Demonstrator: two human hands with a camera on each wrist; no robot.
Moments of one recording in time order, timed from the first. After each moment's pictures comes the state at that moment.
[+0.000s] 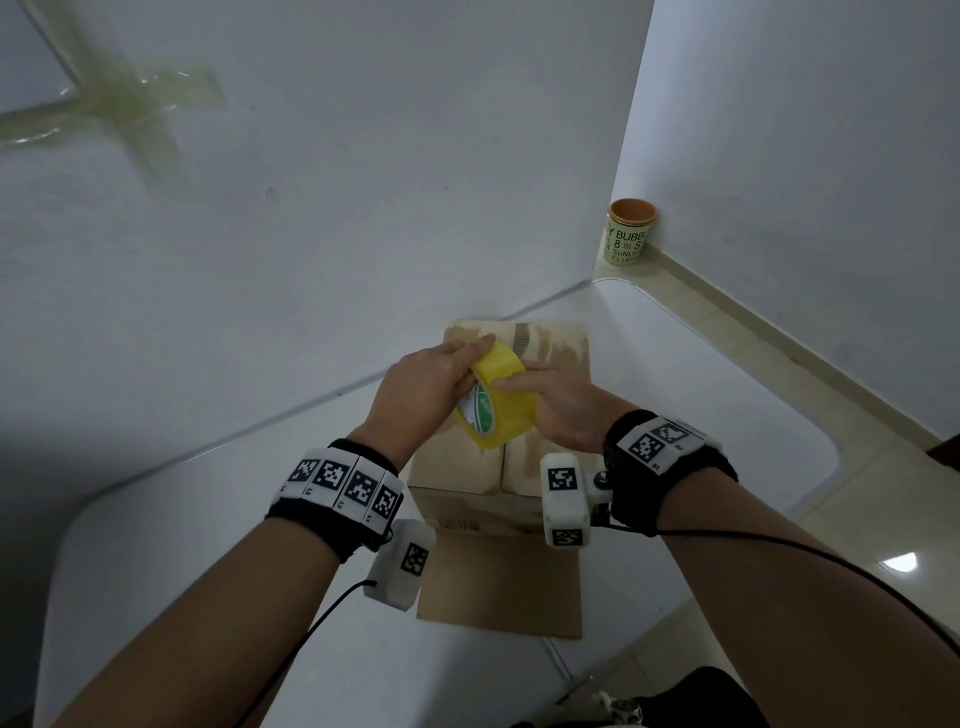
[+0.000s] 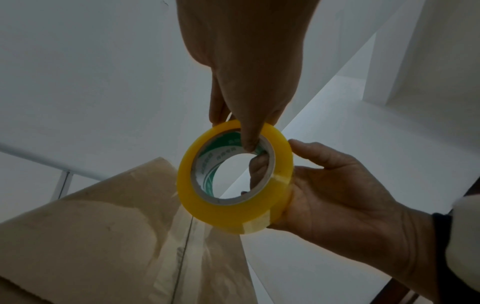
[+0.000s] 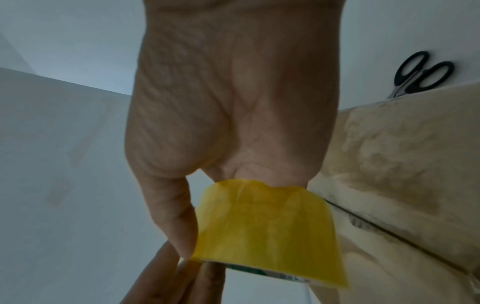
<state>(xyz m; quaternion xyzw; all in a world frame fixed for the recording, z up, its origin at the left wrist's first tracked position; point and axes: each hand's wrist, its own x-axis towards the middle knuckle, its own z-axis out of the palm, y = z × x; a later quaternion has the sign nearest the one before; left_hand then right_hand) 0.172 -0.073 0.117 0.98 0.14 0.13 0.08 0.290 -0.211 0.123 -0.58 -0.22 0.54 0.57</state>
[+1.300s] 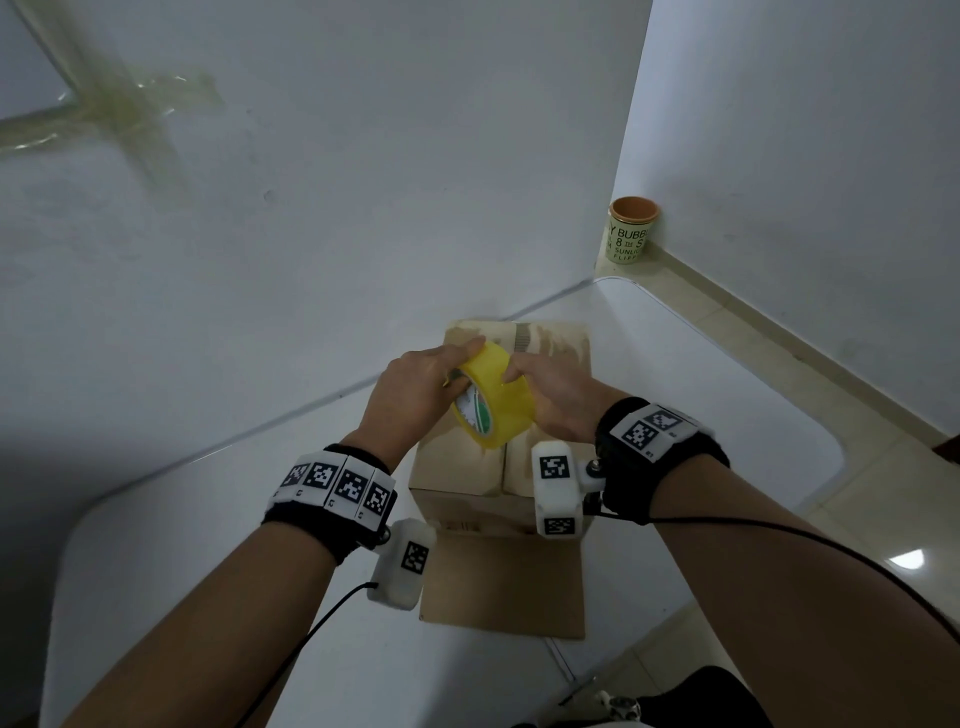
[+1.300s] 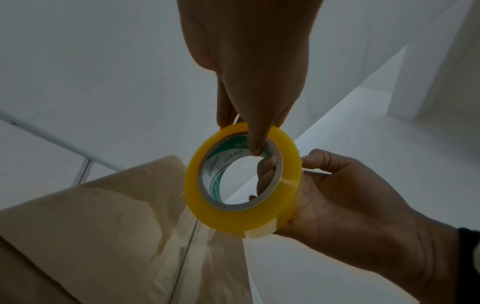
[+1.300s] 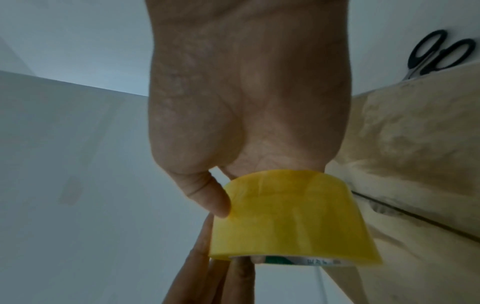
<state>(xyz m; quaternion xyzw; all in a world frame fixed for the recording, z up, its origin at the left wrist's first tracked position) 0.169 -0.065 0.106 0.96 0.15 0.21 0.13 0.297 -0.196 0.122 -0.57 -0.16 0.56 0.58</state>
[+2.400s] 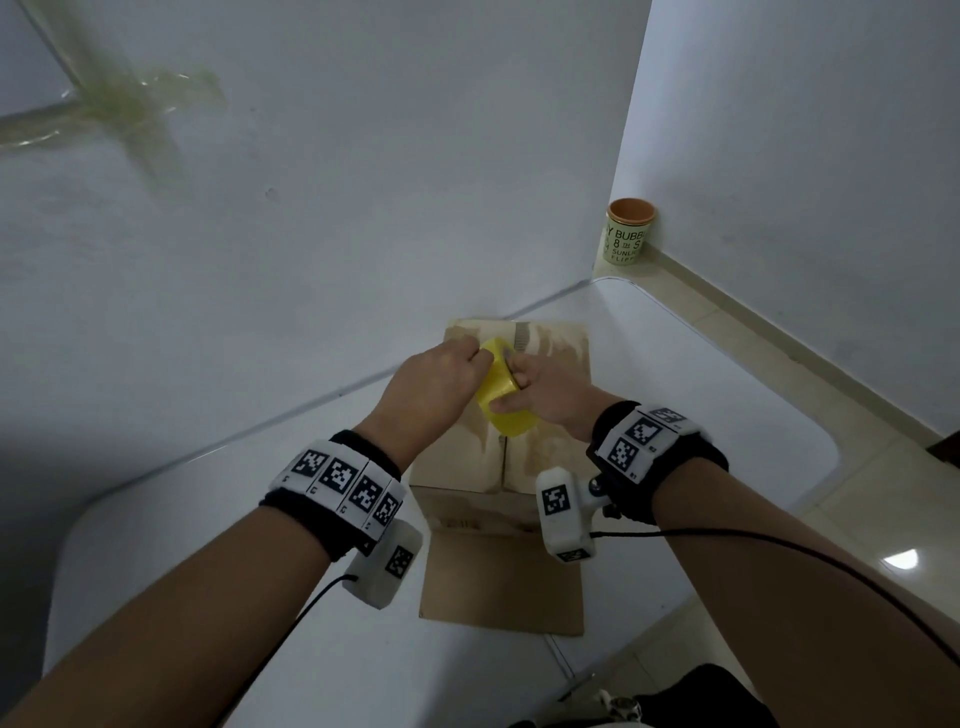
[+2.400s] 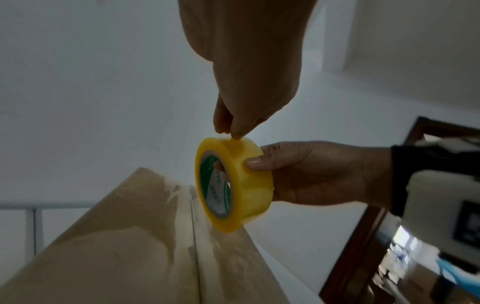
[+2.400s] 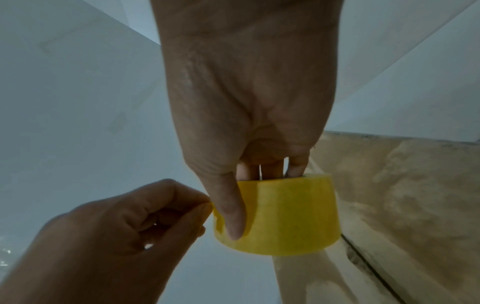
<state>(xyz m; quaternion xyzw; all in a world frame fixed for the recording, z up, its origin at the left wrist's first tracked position) 0.172 -0.086 0.132 0.98 0.04 0.15 -0.10 0.301 -0.198 0.108 -0.70 -0.35 0.42 0.45</state>
